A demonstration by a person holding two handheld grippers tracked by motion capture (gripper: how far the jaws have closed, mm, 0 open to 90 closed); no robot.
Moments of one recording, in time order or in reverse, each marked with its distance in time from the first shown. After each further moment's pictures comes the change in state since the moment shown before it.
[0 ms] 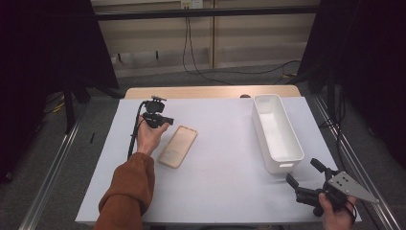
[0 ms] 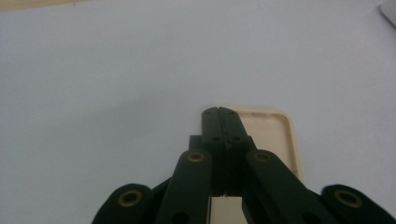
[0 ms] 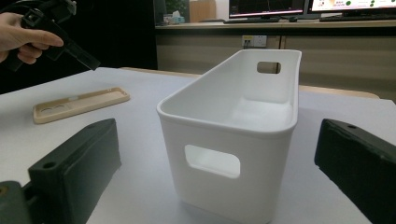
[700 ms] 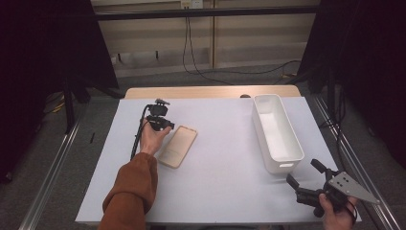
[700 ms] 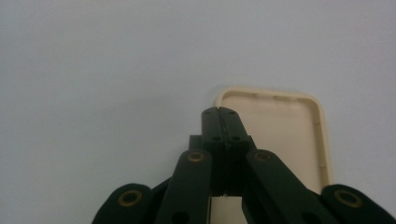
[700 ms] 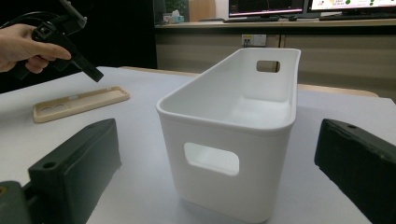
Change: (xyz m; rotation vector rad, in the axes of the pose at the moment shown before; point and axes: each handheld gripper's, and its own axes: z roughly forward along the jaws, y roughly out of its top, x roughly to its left) left arm 0.001 -0.006 0.023 0.089 0.041 -0.017; right arm 0.000 -0.001 -0.001 0.005 -0.001 -0.002
